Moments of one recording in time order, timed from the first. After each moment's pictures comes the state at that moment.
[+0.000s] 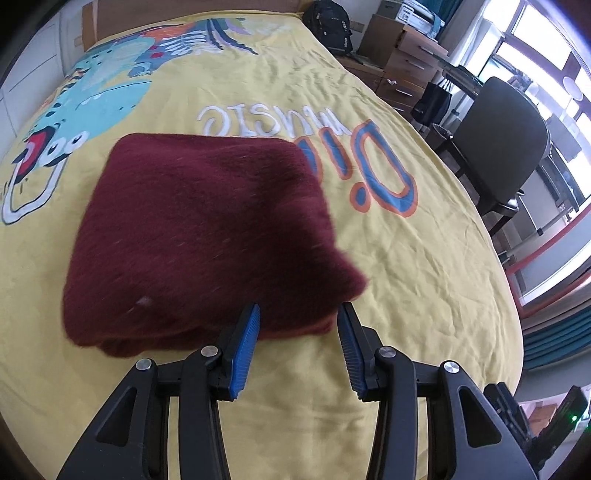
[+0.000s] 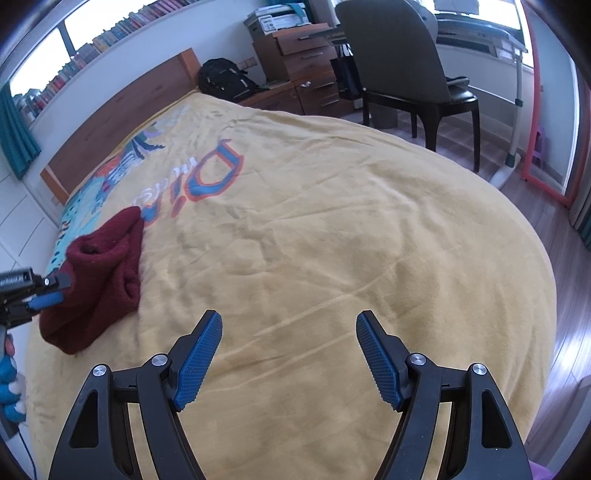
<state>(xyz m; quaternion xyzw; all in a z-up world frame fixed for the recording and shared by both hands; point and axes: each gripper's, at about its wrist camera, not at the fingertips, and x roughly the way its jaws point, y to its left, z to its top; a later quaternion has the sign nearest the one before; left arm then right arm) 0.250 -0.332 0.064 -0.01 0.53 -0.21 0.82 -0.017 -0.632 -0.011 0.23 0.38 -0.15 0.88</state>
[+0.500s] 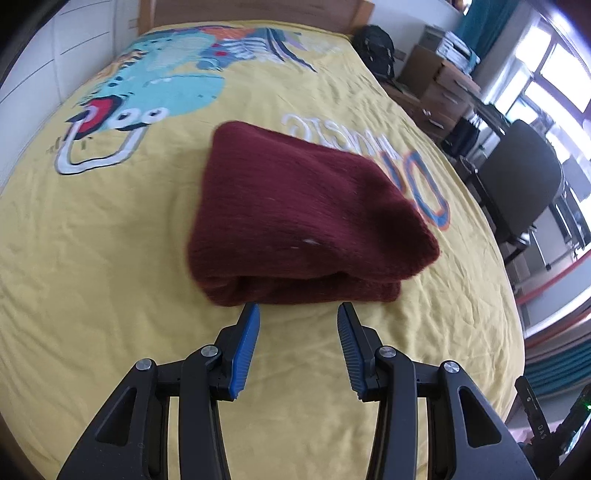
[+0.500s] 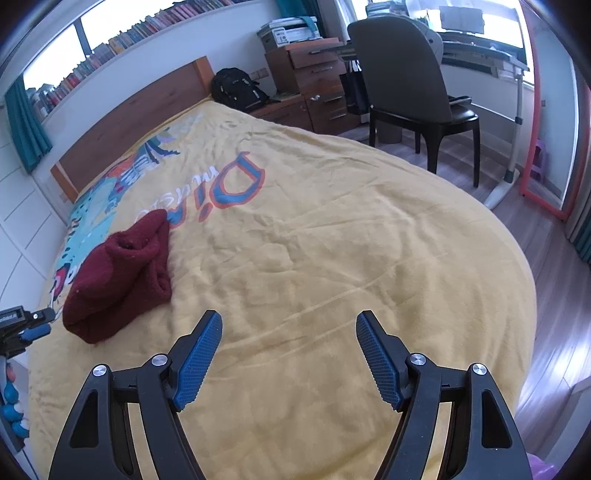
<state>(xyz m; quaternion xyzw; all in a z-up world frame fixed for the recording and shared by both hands) 0.207 -0.229 0.092 -0.06 0.51 -0.15 0.85 -0.050 -0.601 0.034 0.21 0.37 -0.15 0.89</state>
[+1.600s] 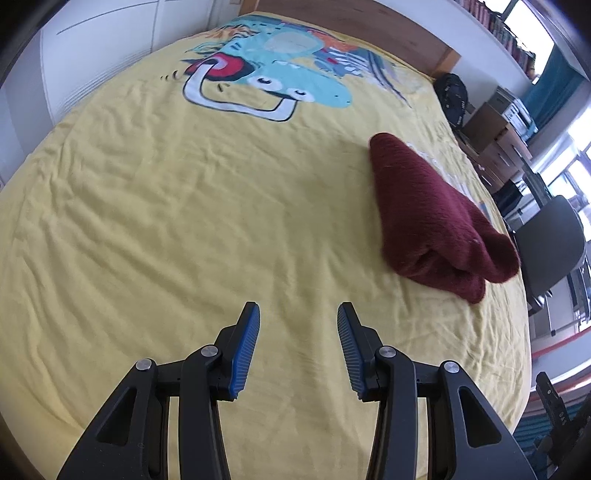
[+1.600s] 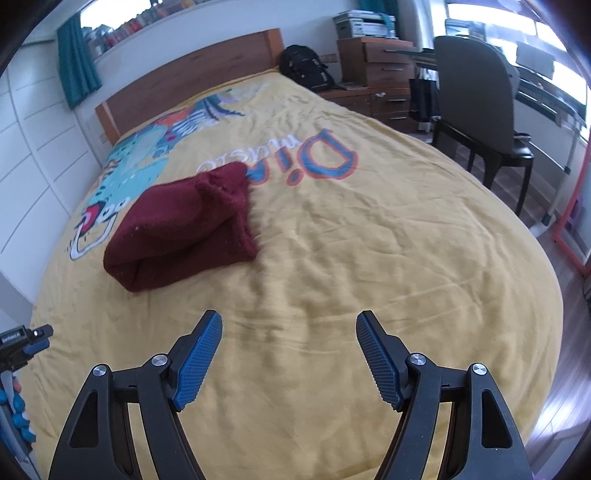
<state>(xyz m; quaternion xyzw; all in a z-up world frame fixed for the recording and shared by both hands) 0.151 -0.041 0.067 -0.16 0.51 -0.05 0.85 -0.002 -0.489 0.034 0.12 0.41 -0.06 0.90</state>
